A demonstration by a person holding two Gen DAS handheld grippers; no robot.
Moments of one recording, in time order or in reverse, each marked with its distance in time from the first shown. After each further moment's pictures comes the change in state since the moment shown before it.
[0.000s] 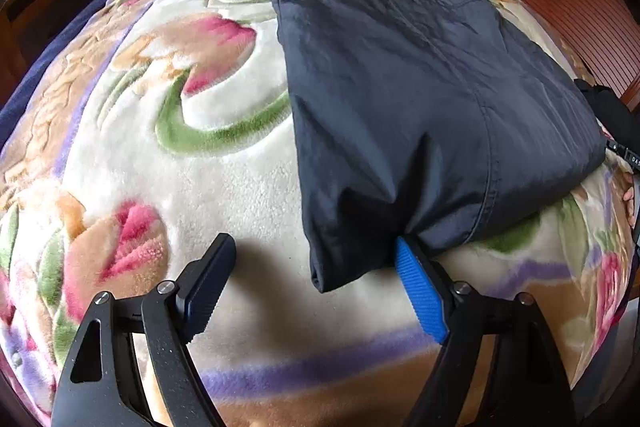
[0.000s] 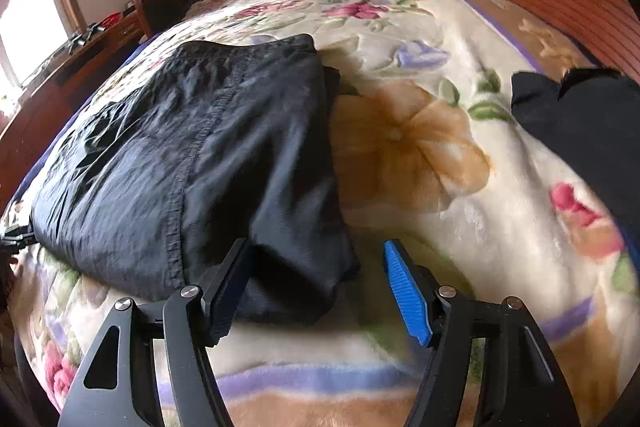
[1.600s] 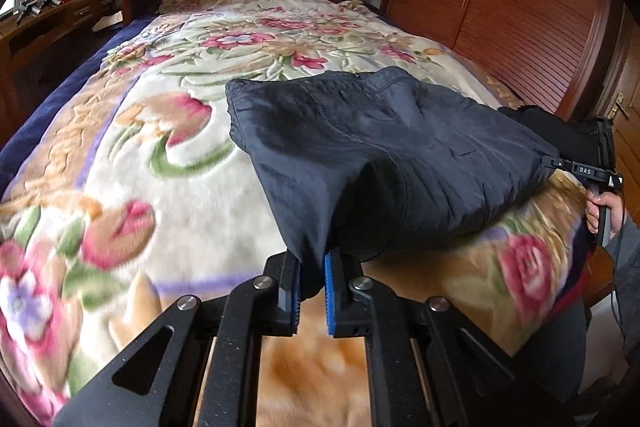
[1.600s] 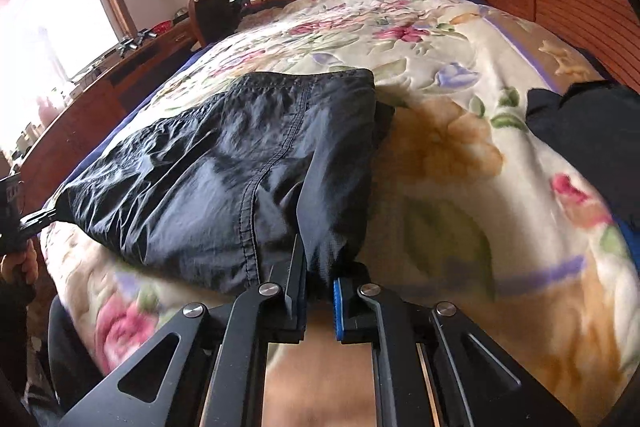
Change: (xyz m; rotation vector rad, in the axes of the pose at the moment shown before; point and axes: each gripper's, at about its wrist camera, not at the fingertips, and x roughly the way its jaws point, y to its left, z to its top) left arm -0.103 -0.038 -0.058 0.046 -0.268 -0.147; right arm -0.074 -0.002 -0.045 -0.030 -0.052 0.170
